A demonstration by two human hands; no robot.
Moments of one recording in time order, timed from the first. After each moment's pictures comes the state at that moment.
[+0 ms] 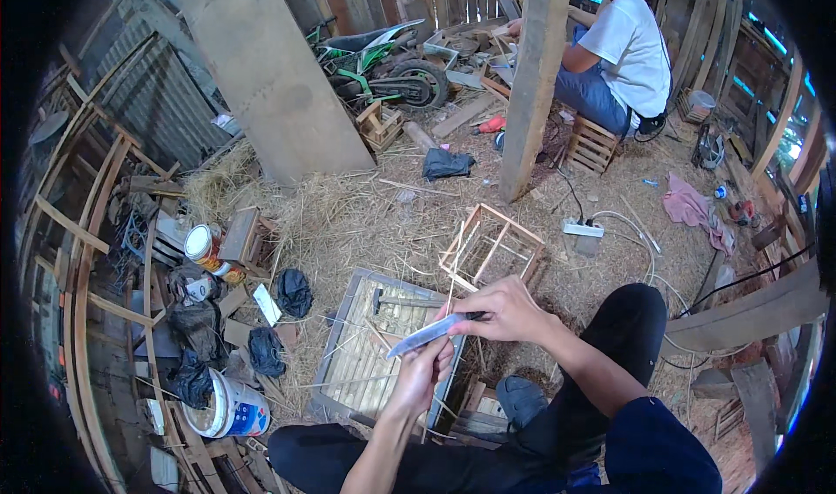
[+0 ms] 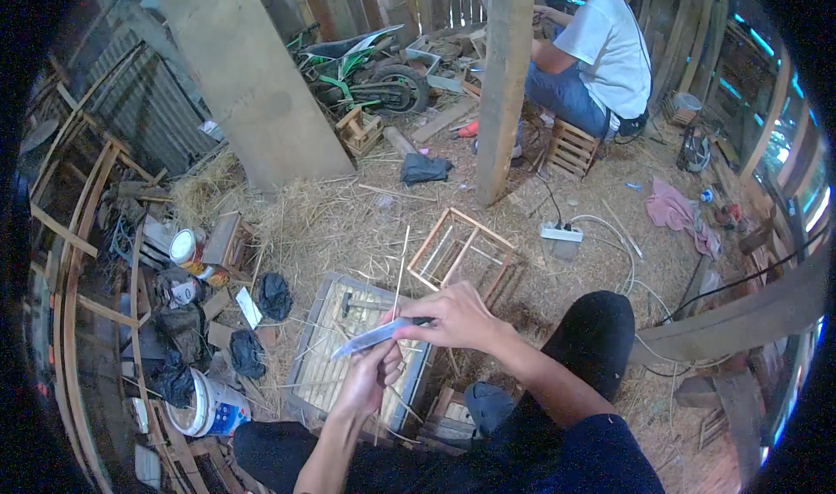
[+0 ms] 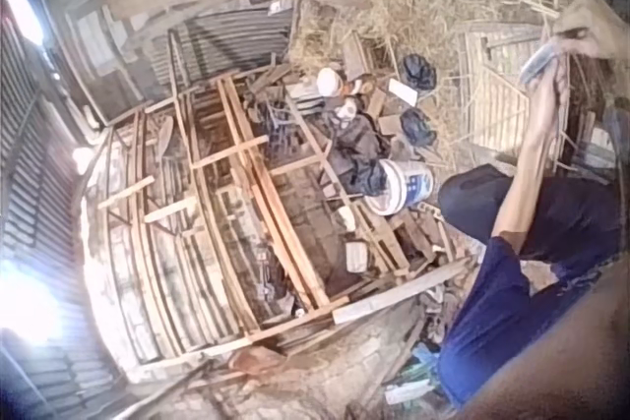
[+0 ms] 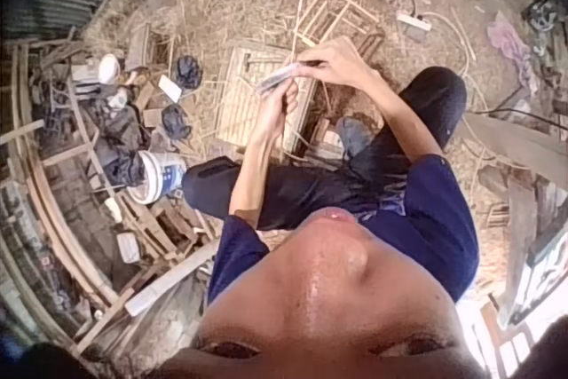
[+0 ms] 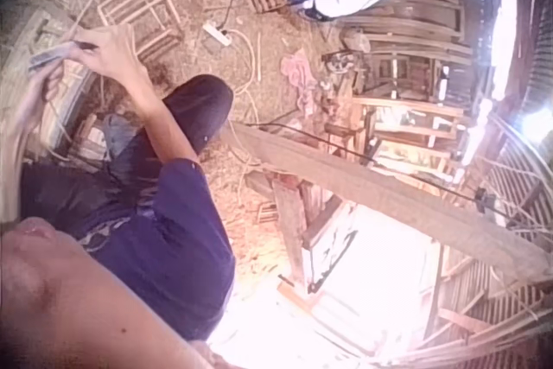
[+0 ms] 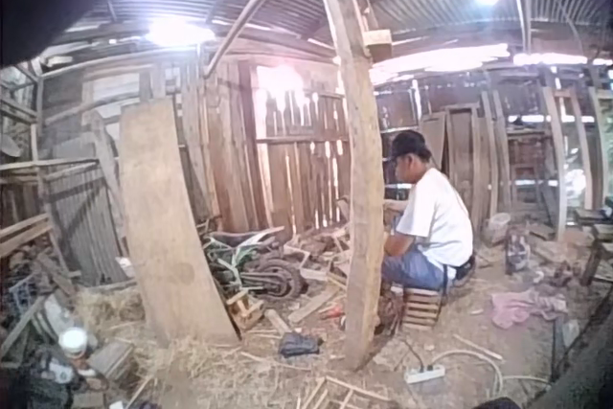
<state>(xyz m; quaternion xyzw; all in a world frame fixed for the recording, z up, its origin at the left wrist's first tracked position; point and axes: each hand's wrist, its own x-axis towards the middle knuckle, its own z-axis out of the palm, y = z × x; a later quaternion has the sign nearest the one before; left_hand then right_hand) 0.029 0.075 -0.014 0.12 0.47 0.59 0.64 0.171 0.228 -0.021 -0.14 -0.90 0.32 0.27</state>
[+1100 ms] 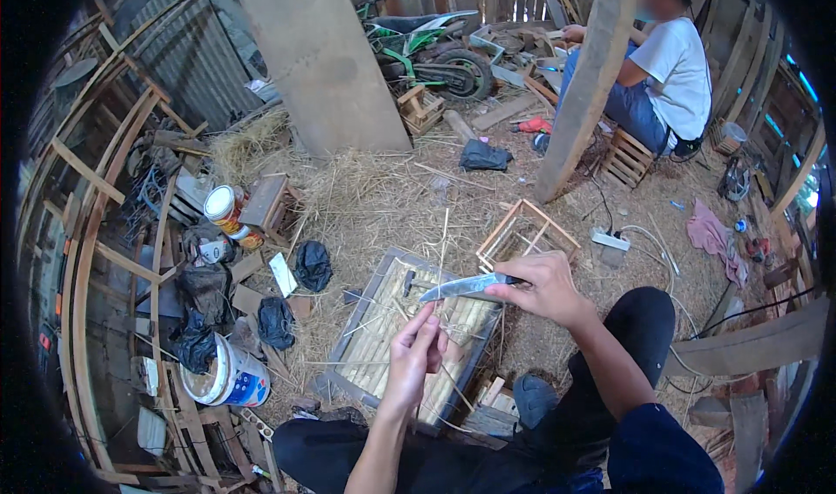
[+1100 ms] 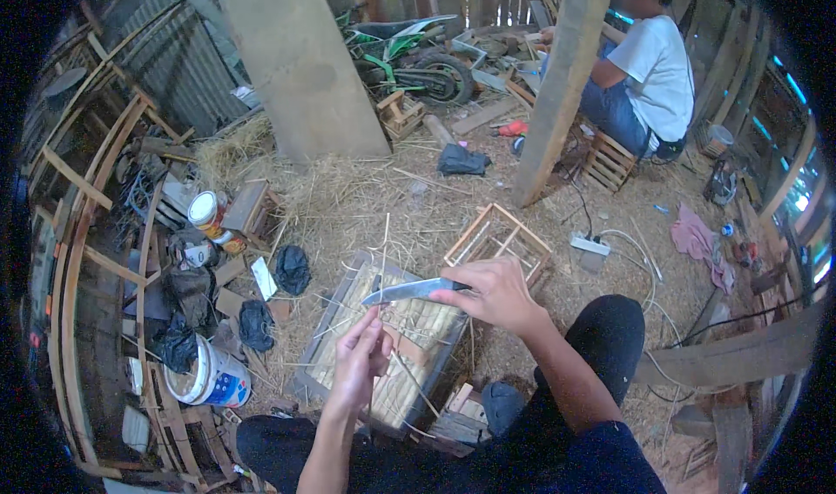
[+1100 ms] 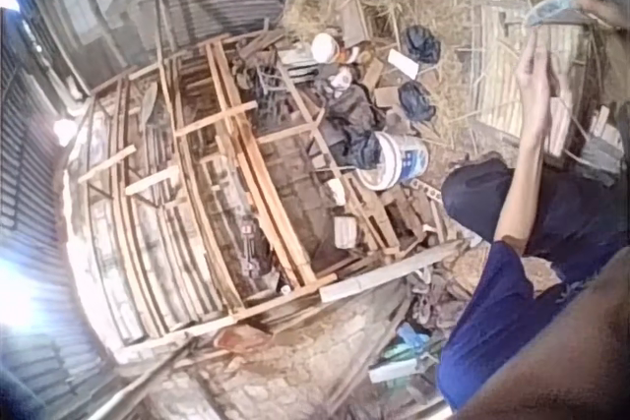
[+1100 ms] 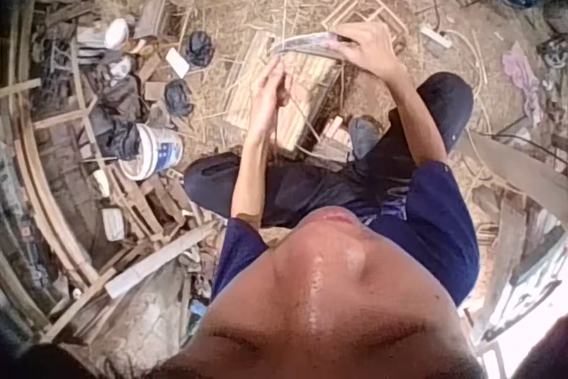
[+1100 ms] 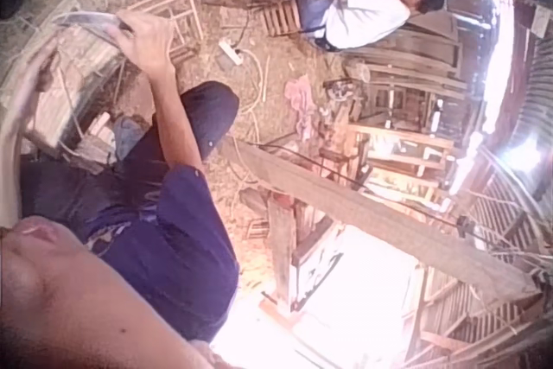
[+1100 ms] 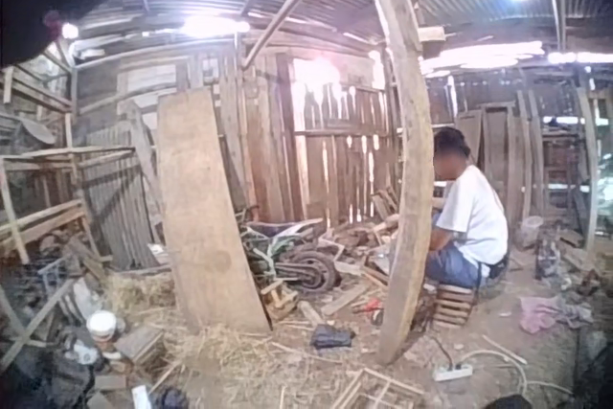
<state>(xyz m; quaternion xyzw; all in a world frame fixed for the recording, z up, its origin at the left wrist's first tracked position) -0.017 0.038 0.001 0.12 0.55 0.63 0.53 0.136 0.237 -0.013 -0.17 -0.90 0.21 0.34</state>
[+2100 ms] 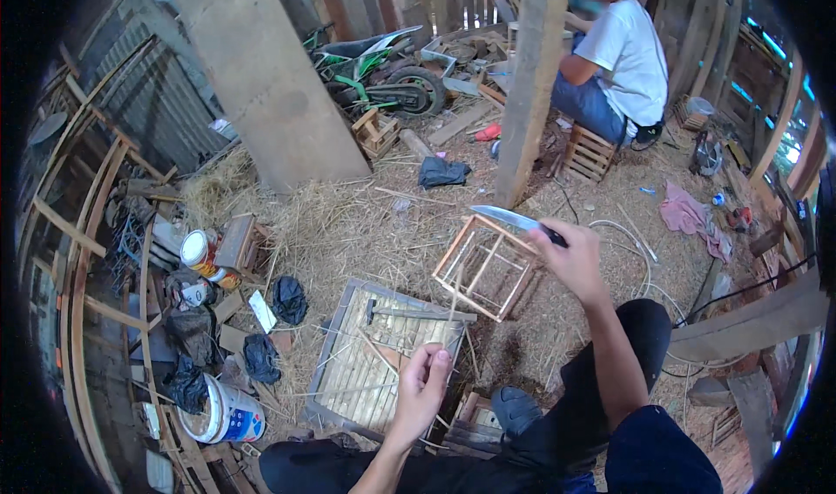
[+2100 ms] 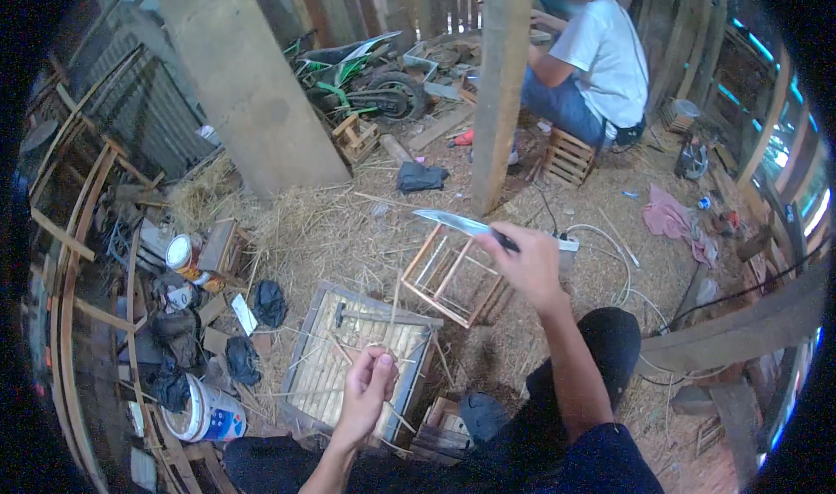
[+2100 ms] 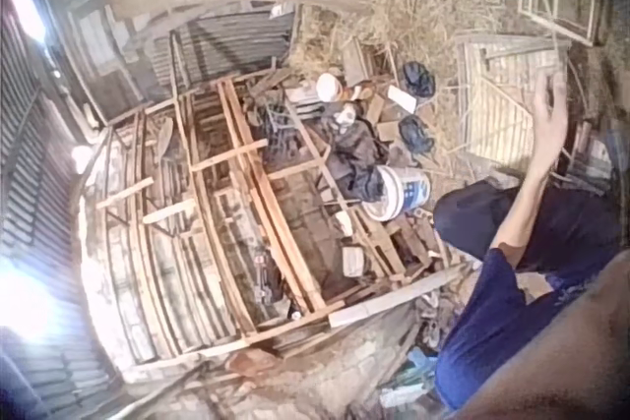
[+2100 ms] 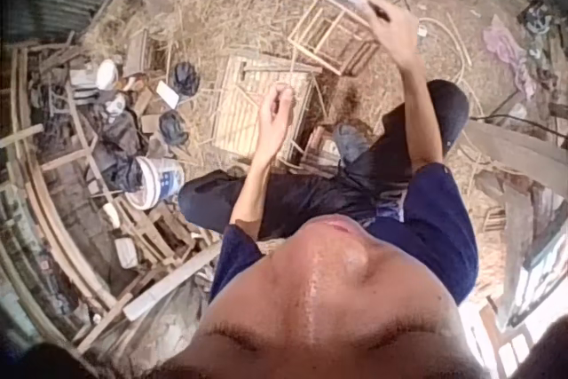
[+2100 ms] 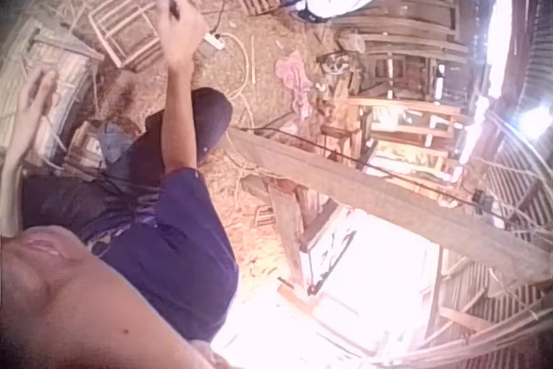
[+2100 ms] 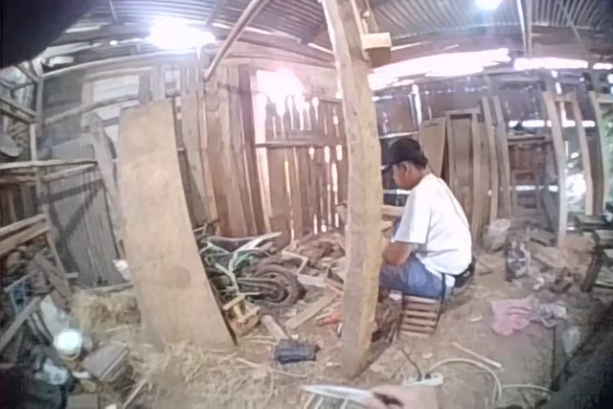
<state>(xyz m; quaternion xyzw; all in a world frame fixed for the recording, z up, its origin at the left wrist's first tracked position) 0.049 0.067 -0.007 0.32 0.61 0.55 0.48 0.230 0.309 -0.003 -0.42 -0.78 0.19 0.41</state>
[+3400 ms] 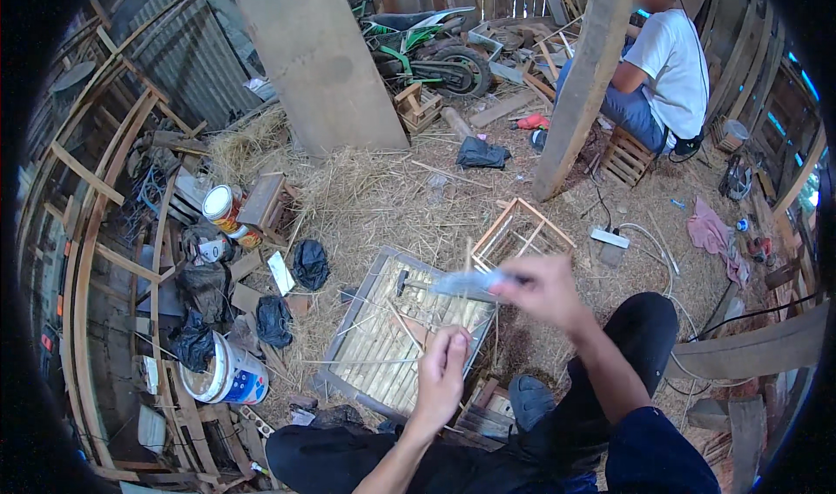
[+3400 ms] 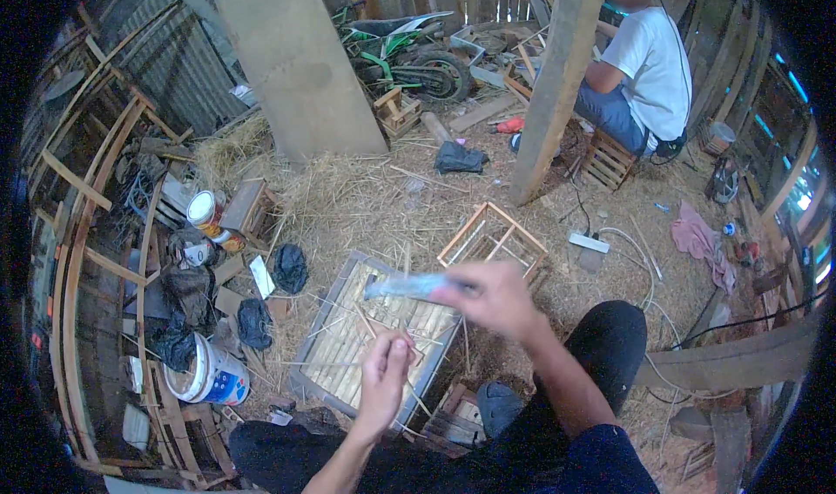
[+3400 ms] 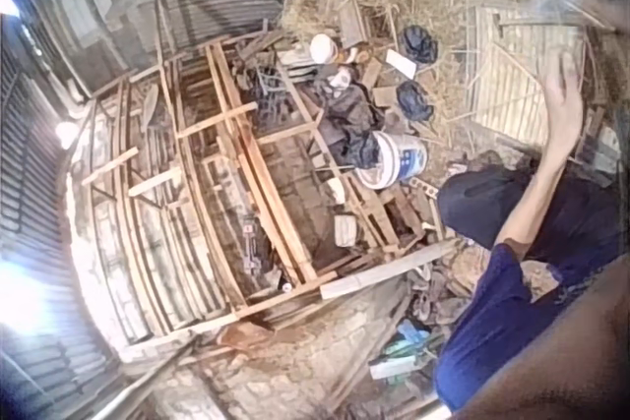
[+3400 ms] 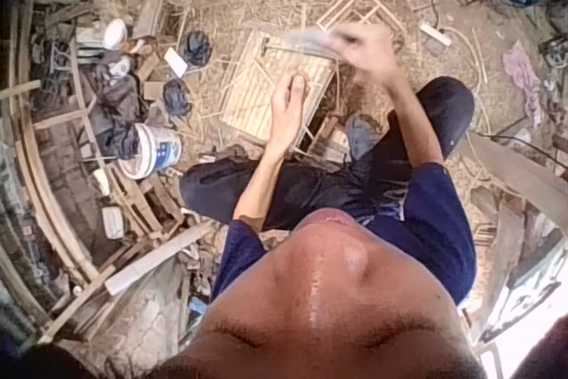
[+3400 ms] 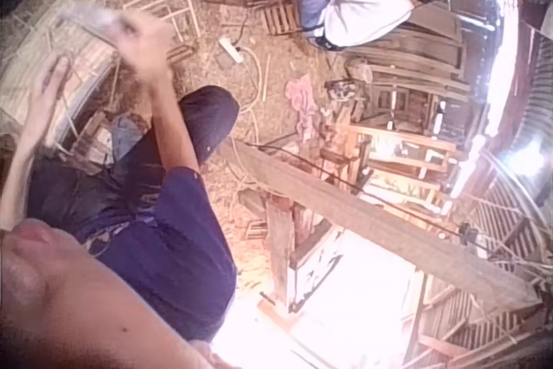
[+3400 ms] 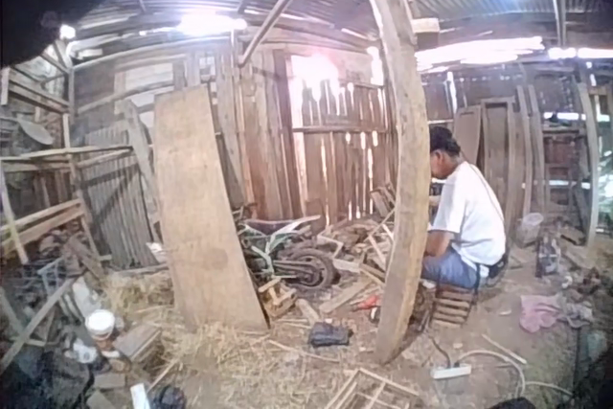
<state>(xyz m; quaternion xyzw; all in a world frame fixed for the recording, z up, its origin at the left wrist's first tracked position) 0.040 0.042 -0.009 0.26 0.63 0.60 0.41 0.149 0.244 -0.020 -0.21 -0.87 0.29 0.35</state>
